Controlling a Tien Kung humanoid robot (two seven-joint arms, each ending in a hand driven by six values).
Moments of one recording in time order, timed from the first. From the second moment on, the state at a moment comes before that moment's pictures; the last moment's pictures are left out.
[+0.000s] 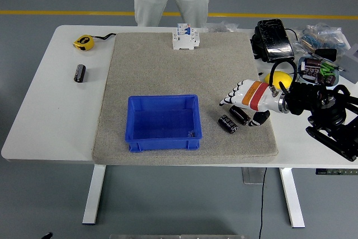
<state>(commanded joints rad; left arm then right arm) -0.17 0.10 -0.49 -0.22 0.26 0.35 0.08 0.95 -0.32 0.17 0.78 -2.15 -0.20 0.36</state>
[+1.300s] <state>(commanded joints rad) -0.16 0.10 -0.50 -0.22 0.27 0.35 0.09 0.94 -0.27 0.13 0.69 -2.10 -0.21 0.37</state>
